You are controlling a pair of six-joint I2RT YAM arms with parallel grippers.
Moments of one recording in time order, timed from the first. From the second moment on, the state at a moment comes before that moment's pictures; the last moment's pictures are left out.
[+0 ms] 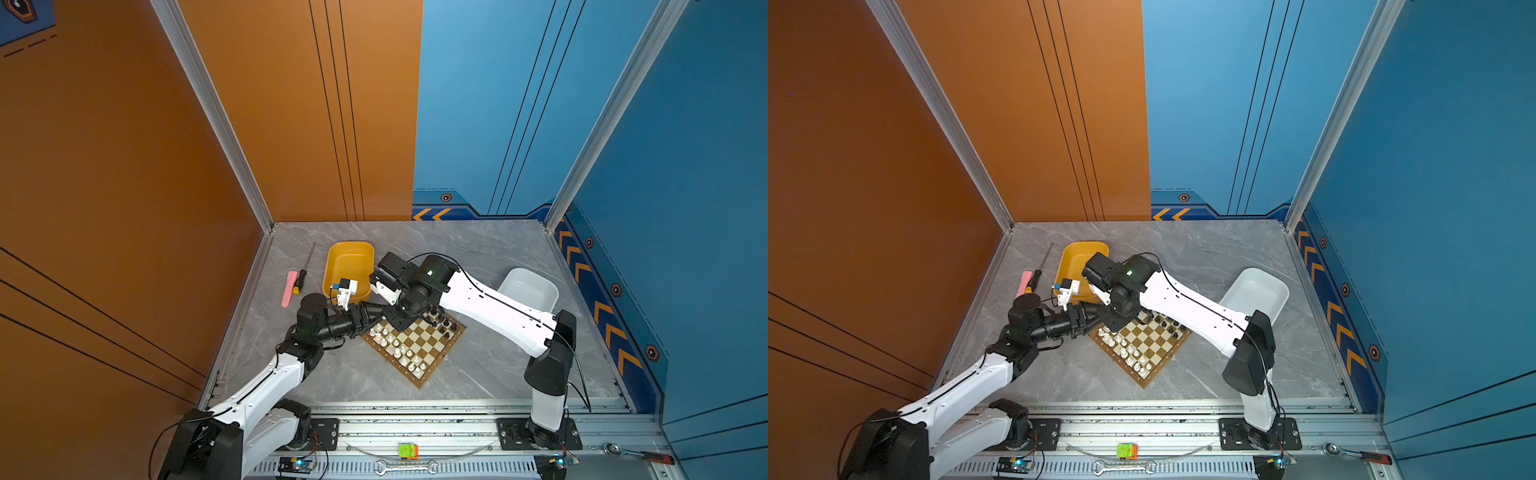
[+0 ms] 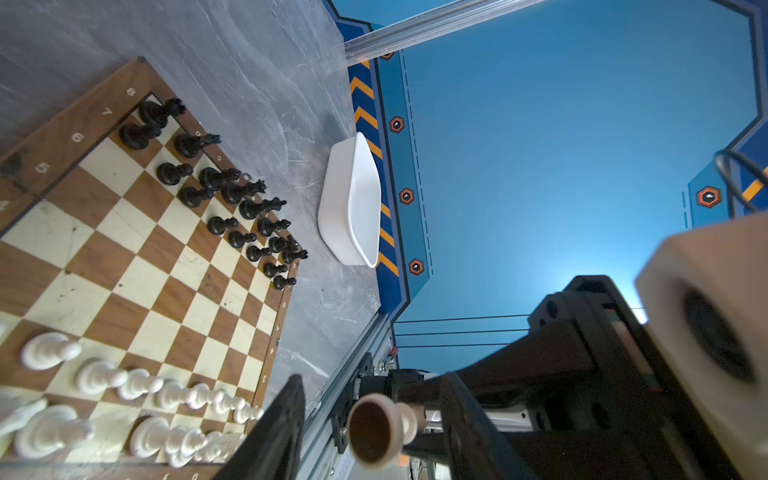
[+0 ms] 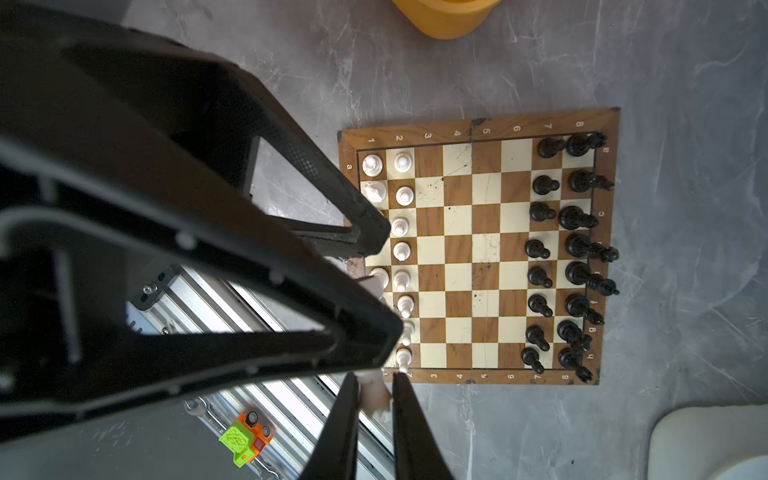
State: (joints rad) left arm -0.33 1.03 0.41 0.38 0.81 -1.15; right arm 1.00 1.90 1.96 -1.31 -0.04 0.22
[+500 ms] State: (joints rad) left arm -0.35 1.10 0.46 0.41 0.86 -1.15; right arm 0.95 1.87 1.93 -1.26 -0.07 0.21
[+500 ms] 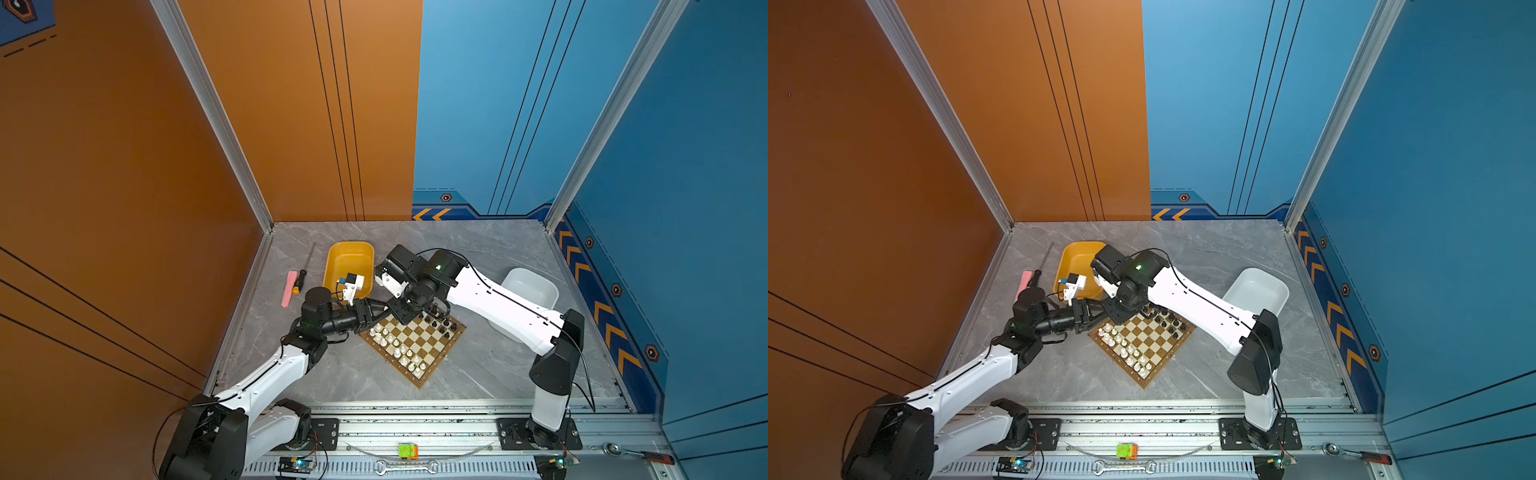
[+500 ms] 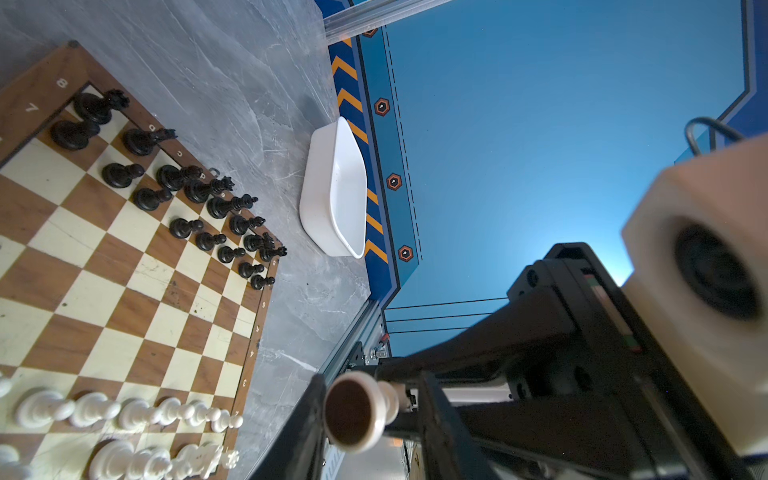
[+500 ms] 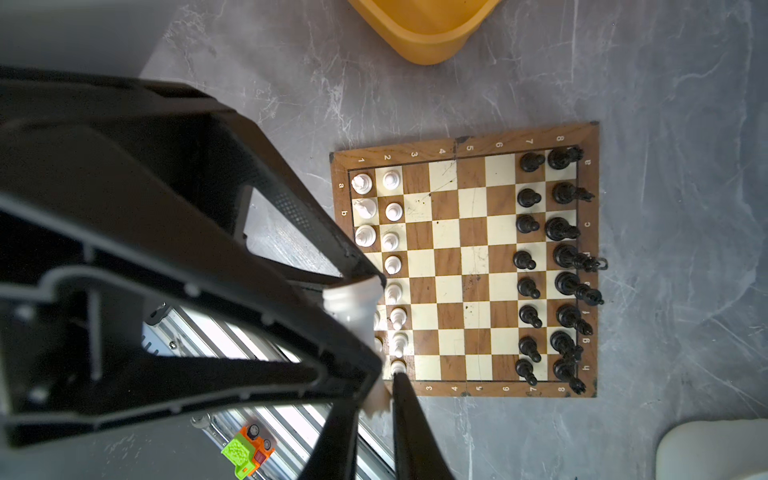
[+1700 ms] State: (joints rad) left arm -0.36 1.17 0.53 0.43 0.86 -1.14; right arm 0.92 1.83 1.89 -1.25 -0.09 0.18
